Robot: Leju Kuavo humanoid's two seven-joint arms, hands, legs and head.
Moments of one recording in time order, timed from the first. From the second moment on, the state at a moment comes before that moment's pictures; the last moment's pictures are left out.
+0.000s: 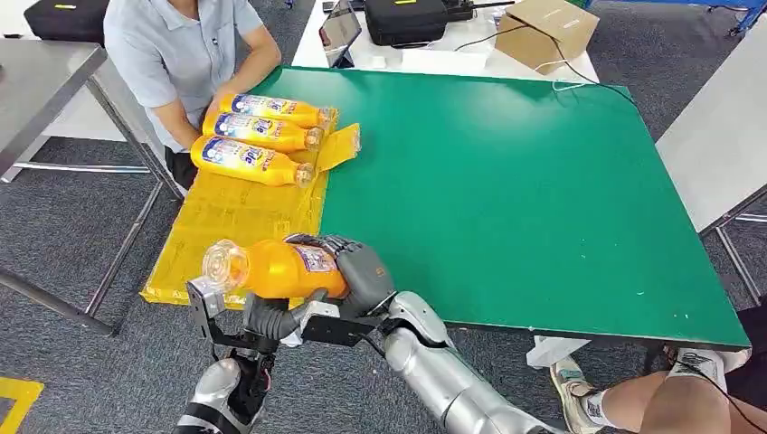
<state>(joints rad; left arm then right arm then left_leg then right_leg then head) -0.12 -0.19 -0.25 -1.24 0.26 -0.23 -0.46 -0.51 0.33 0.68 -0.66 0.56 -0.35 -0.52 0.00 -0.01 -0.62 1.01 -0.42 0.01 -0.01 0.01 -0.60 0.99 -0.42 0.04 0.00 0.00</state>
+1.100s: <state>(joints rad) -0.48 -0.09 -0.19 -0.81 -0.36 0.43 -0.41 -0.48 0.35 0.70 -0.65 0.48 -0.49 -0.53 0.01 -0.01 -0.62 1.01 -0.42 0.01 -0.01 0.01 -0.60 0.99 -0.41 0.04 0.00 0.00</state>
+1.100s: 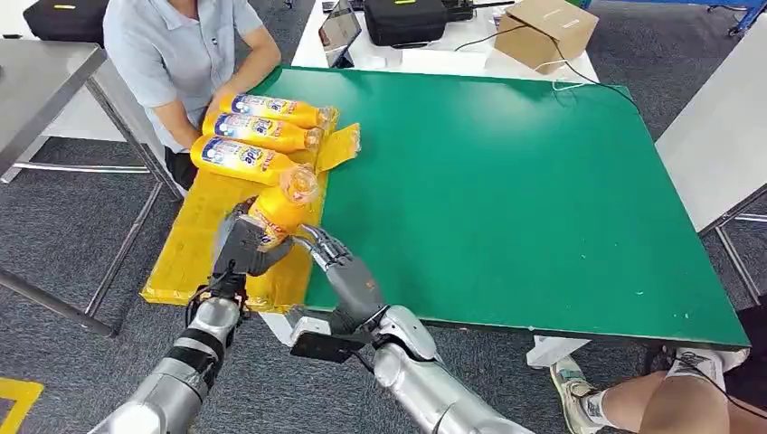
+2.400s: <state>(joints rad) -0.75 0.09 -0.22 -0.40 -0.88 0.17 -0.24 -0.45 0.36 0.62 -0.79 0.41 -0.17 -0.56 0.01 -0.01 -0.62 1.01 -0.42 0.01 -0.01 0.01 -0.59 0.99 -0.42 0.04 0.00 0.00</state>
